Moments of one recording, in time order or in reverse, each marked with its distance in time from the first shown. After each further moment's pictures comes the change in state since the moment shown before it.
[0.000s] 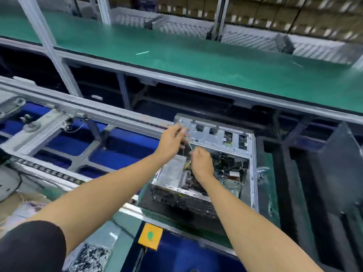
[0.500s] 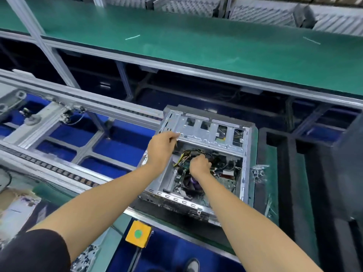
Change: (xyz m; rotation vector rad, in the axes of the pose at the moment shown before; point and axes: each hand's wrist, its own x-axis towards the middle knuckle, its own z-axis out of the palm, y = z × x) left_hand 0.007 -0.036 0.046 0.741 0.248 -0.013; right_hand 0.069 0.075 -0.001 -0.368 -0.236 0.232
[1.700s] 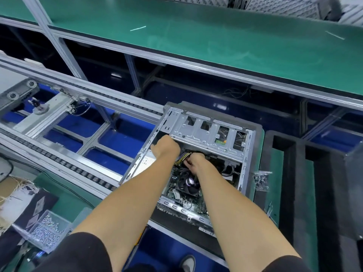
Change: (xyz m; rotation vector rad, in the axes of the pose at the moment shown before) left_hand 0.026 0.017 0.057 0.407 -0.246 -0.504; right_hand 0.045 -0.021 -0.010 1.103 -0.272 0.533
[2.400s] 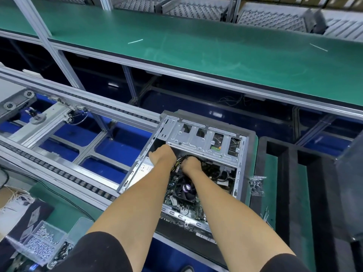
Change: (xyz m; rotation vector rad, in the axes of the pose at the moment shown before) left_hand 0.003 0.000 0.003 0.162 -0.072 0.047; right_hand -0.008 0.005 -0.011 -1.062 0.016 -0.453
